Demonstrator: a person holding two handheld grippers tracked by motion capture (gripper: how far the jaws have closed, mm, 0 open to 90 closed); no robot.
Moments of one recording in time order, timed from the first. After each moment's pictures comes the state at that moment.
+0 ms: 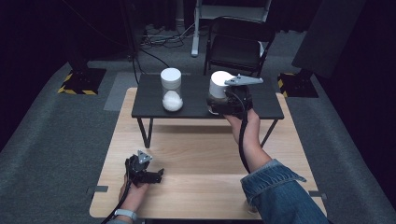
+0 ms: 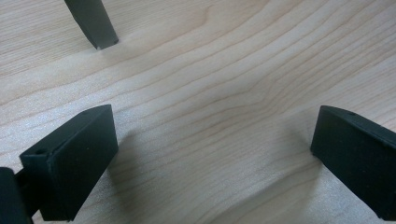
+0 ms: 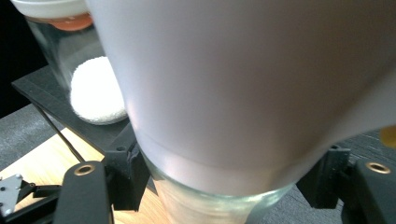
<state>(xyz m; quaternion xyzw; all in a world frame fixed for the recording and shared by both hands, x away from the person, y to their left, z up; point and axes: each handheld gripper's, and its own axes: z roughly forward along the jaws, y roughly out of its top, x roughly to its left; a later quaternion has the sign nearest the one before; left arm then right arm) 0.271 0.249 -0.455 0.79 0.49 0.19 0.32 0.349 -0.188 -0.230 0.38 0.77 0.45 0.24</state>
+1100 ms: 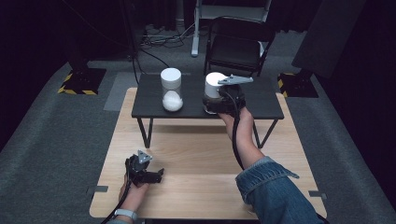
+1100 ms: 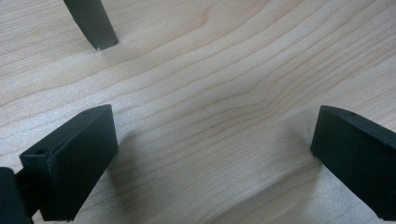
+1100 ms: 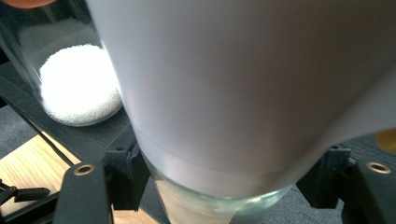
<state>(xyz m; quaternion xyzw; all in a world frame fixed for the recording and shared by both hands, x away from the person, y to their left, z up) 0.271 0.249 -0.455 0.79 0.49 0.19 0.32 0.367 -0.173 -0.241 0.38 0.78 0.44 0.24</state>
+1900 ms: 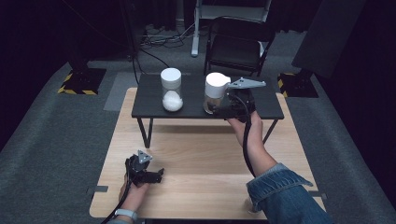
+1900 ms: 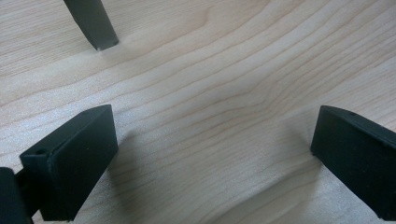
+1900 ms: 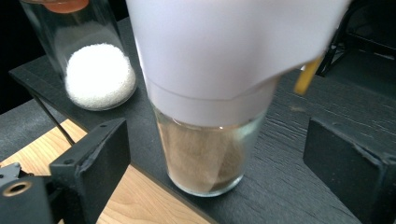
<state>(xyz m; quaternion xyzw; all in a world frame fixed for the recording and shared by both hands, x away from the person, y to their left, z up) 0.271 0.248 -0.455 0.79 0.49 0.19 0.32 0.345 -0.202 -0.234 0.37 0.77 0.45 0.23</state>
